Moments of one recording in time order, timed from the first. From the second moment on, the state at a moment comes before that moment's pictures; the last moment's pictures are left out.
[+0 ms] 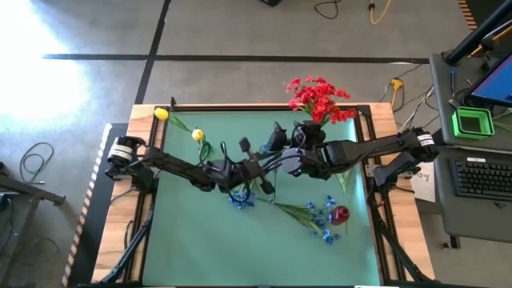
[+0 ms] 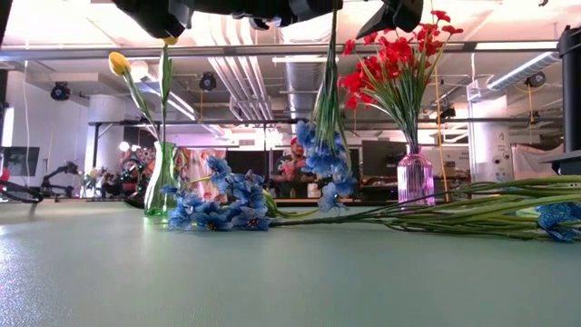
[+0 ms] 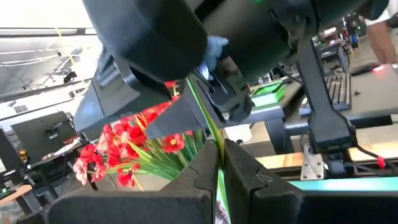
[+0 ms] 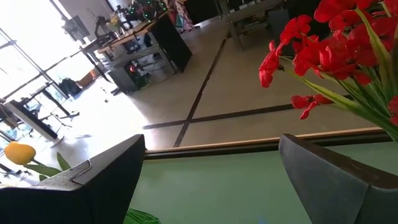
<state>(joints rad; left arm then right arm) -0.16 1.76 1.00 0.99 -0.62 0.50 0.15 1.57 1.47 -0.60 1.20 1.16</state>
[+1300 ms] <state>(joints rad) -0.25 1.73 1.00 0.78 -0.80 0.51 0.16 1.44 1.47 -0.59 1.20 0.91</state>
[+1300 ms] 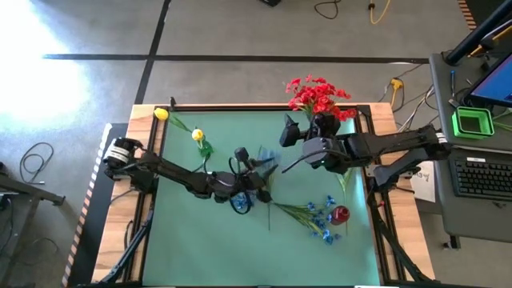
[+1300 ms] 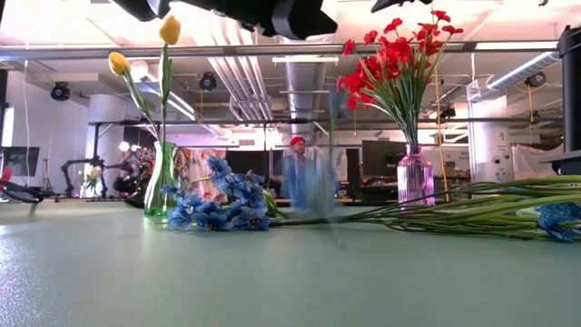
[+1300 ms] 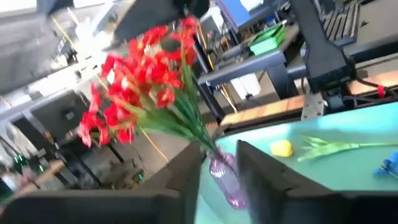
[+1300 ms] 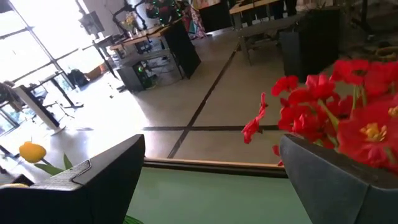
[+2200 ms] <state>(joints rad) -0.39 1.20 1.00 -0.13 -0.45 -0.10 0.19 1.45 1.47 -0.76 0.10 0.75</state>
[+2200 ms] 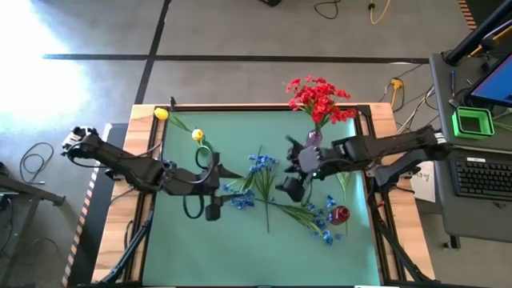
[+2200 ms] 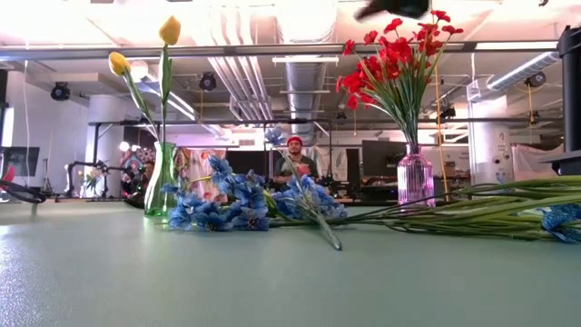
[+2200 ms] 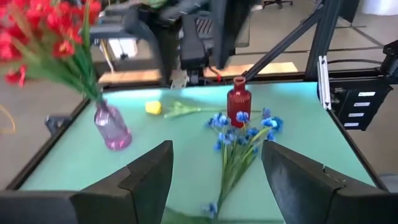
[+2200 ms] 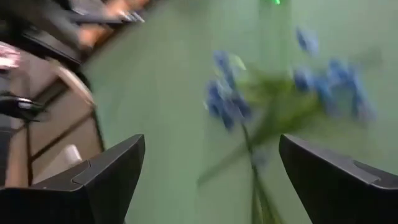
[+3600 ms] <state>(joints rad) -0.49 1.08 1.00 -0.52 -0.46 -0.27 0.08 2.09 1.47 -0.64 0.19 1.11</state>
